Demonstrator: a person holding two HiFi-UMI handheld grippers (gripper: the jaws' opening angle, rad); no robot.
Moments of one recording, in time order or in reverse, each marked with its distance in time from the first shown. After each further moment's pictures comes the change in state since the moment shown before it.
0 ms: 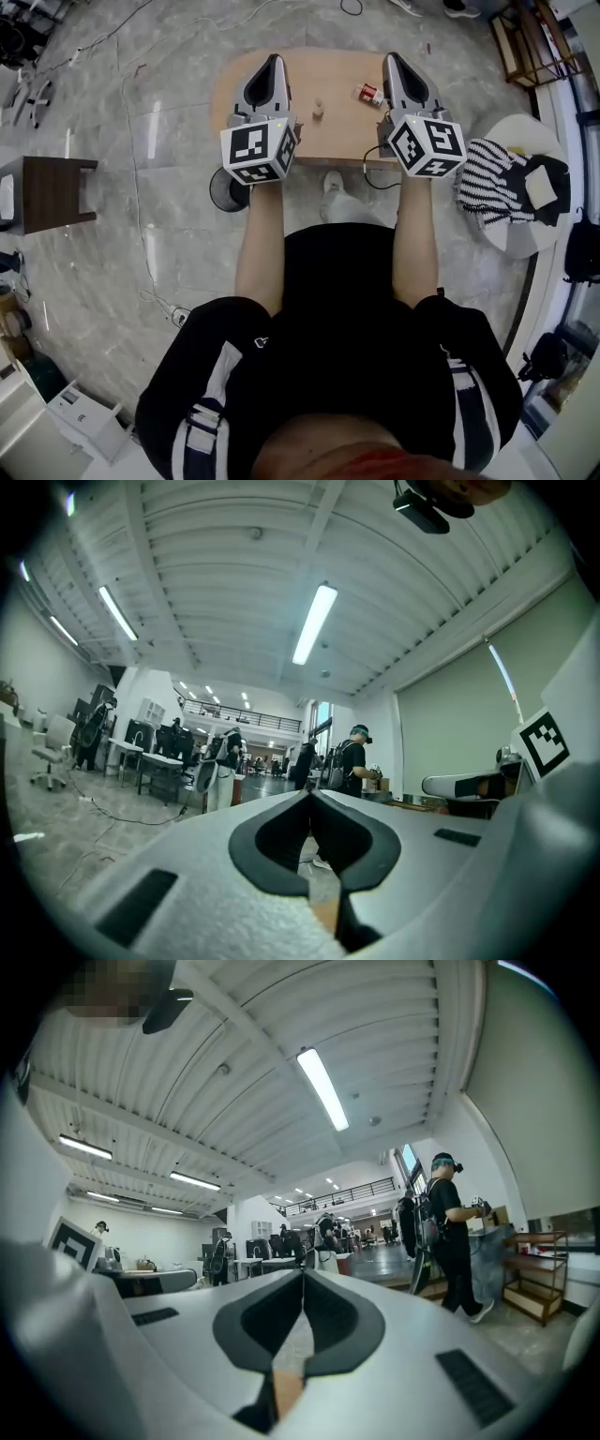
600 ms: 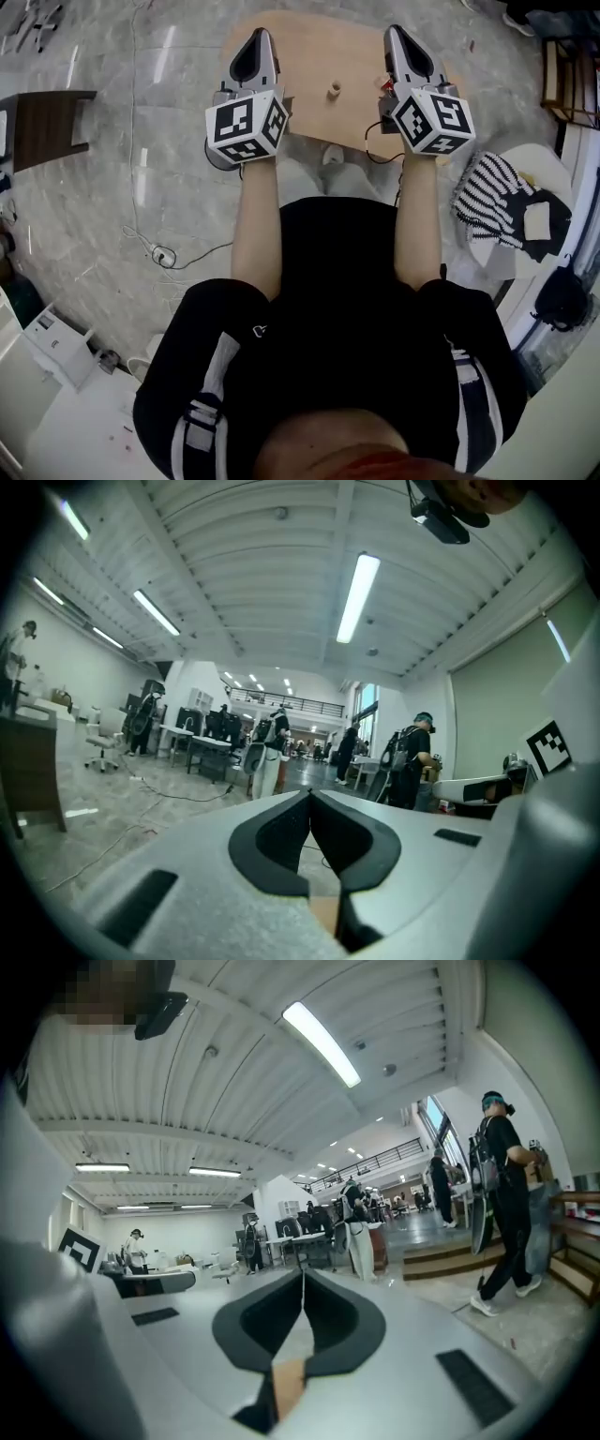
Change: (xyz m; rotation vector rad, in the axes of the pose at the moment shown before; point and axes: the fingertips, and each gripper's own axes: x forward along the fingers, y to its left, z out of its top) left arm 0.059 0.091 -0.057 -0.076 0.108 0.278; right arm 0.139 -0.014 -0.069 0.084 0.167 0.212
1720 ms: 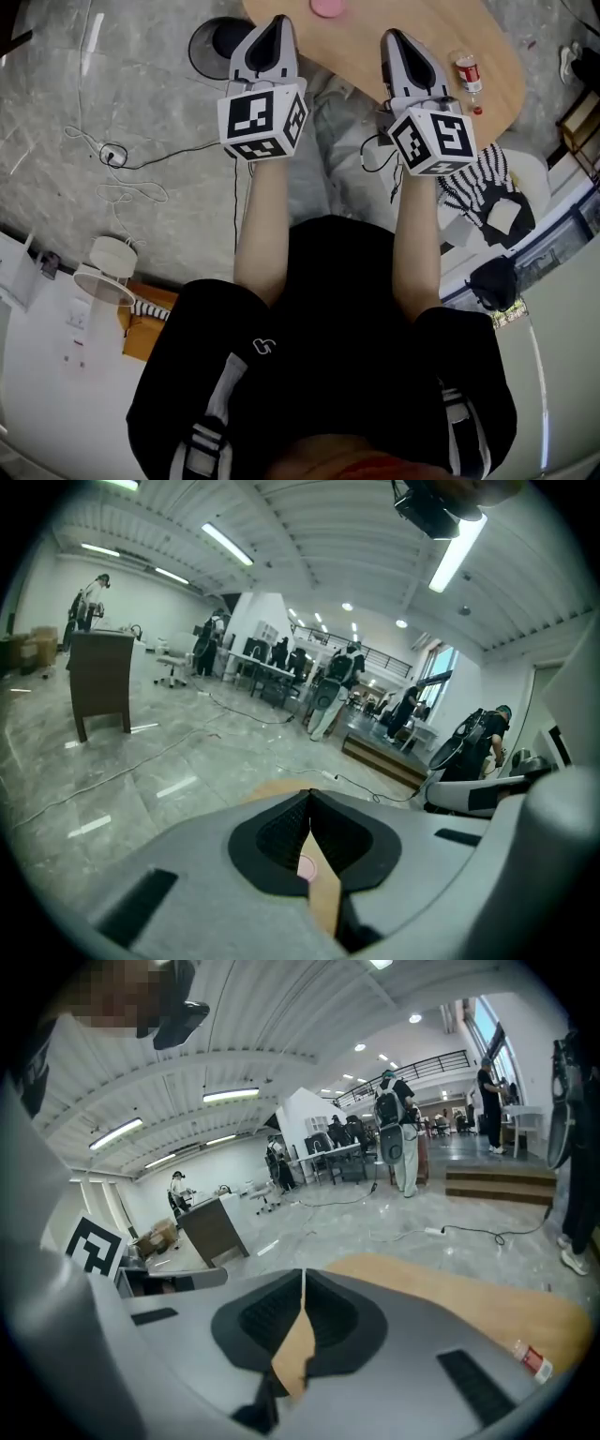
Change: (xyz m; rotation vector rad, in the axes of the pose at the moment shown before) left arm -0.054 0.207 -0.252 -0.310 0.352 0.279; right arm 0.115 0.155 -0.286 0.005 0.524 0.210
